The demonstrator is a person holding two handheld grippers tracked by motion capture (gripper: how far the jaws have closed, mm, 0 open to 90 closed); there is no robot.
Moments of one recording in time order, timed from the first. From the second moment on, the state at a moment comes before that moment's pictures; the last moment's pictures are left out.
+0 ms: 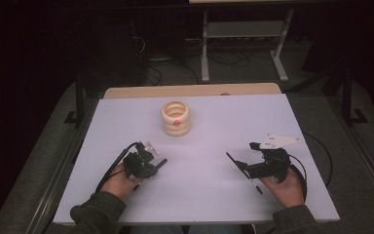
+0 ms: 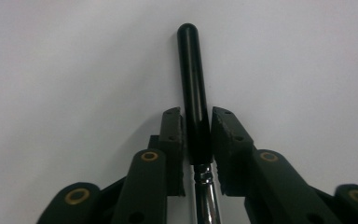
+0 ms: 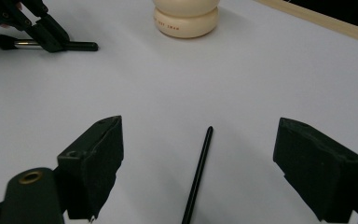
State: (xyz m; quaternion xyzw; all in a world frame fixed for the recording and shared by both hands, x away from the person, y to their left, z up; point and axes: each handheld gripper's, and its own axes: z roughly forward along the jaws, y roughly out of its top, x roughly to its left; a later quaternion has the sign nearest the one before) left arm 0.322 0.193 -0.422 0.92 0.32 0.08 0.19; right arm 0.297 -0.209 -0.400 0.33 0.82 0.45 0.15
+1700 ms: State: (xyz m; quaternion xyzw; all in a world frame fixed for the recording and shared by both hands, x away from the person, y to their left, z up) left arm 0.322 0.194 -0.361 0.94 0.27 0.10 0.20; right arm 0.299 -0.173 -0.370 0.26 0.85 0.44 0.11
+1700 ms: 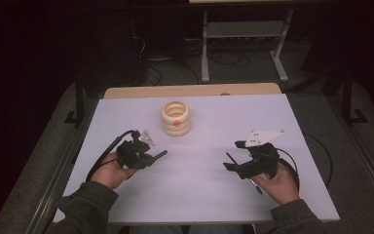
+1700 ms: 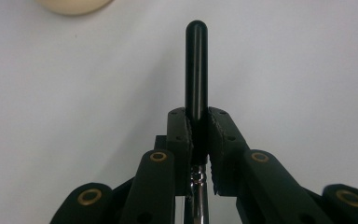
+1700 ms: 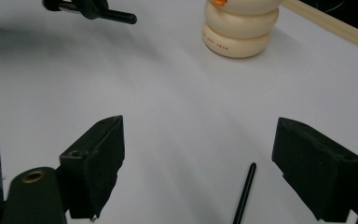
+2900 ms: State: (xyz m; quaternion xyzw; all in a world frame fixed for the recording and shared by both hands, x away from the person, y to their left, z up) left arm 0.305 0.151 -0.324 0.96 0.13 0.08 0.24; right arm 0.328 -0.086 -0.314 0.09 0.92 0.38 0.05
